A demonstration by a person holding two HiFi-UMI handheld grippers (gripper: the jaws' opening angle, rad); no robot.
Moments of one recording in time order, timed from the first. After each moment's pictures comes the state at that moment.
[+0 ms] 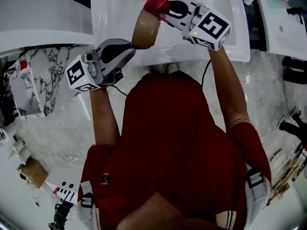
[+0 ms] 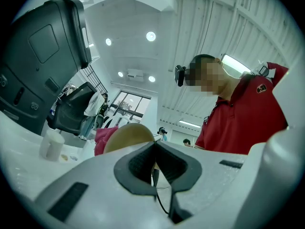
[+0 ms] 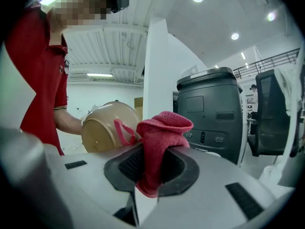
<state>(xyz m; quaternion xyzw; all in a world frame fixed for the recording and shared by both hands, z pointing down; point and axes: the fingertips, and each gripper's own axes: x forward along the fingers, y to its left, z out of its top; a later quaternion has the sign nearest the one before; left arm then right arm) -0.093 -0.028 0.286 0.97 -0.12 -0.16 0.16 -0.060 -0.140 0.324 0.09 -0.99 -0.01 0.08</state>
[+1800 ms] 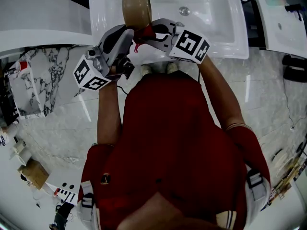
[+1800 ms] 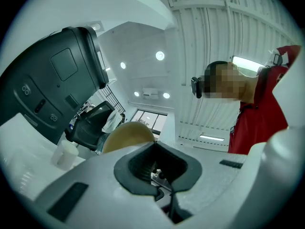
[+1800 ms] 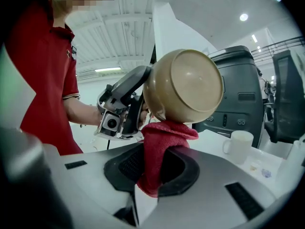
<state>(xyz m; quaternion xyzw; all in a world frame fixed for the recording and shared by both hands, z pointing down) -0.099 -0.063 0.271 0.92 -0.25 -0.25 0.16 -0.097 -0.059 0.382 0.02 -0.99 0.03 0.15</state>
